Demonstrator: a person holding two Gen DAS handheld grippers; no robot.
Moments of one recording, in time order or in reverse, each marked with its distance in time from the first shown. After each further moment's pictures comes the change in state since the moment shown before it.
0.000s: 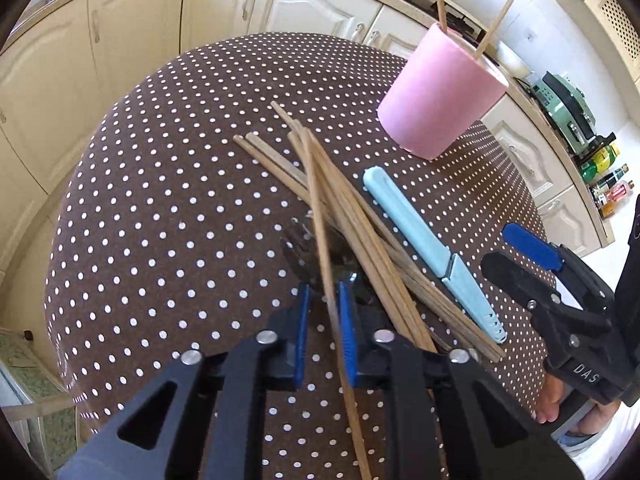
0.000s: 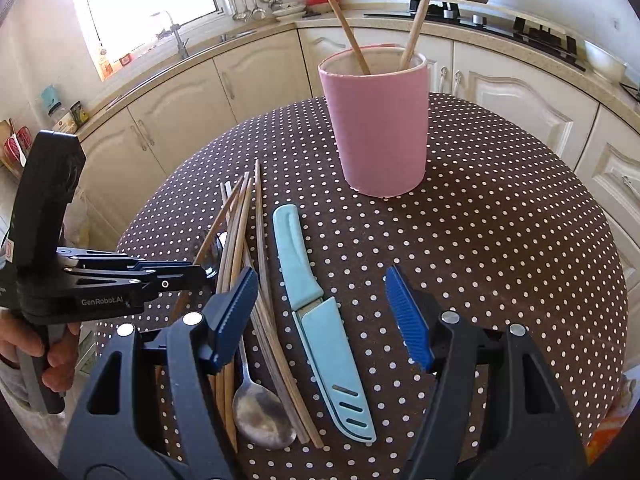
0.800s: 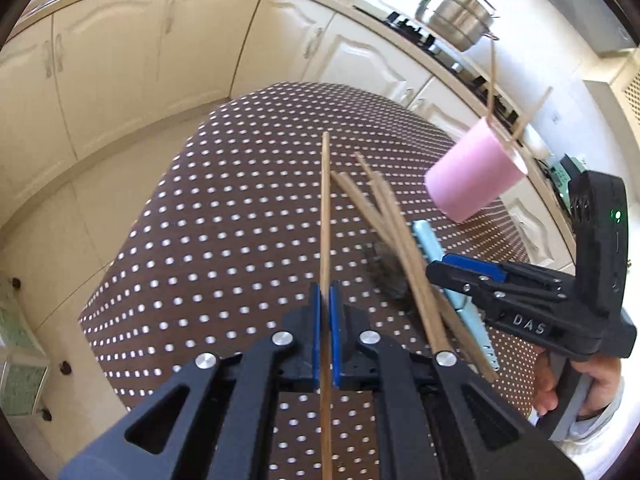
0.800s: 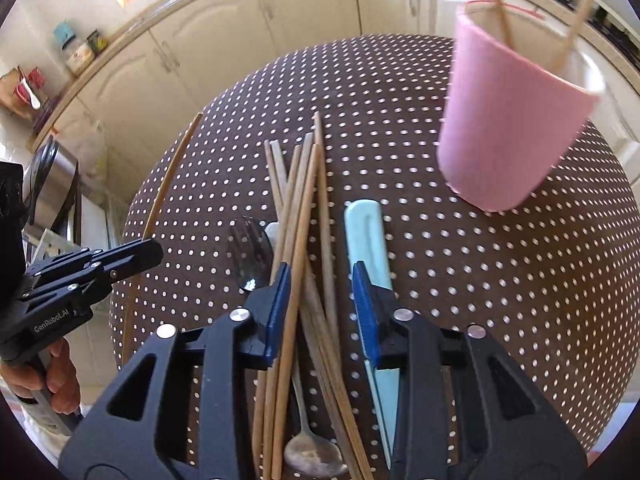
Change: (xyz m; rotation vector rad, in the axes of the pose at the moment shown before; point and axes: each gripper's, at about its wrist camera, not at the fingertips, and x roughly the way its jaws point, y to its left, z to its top) left arm -0.063 0.066 -0.034 -0.220 -0.174 0.022; right arm 0.072 0.050 0.051 -0.128 0.330 0.088
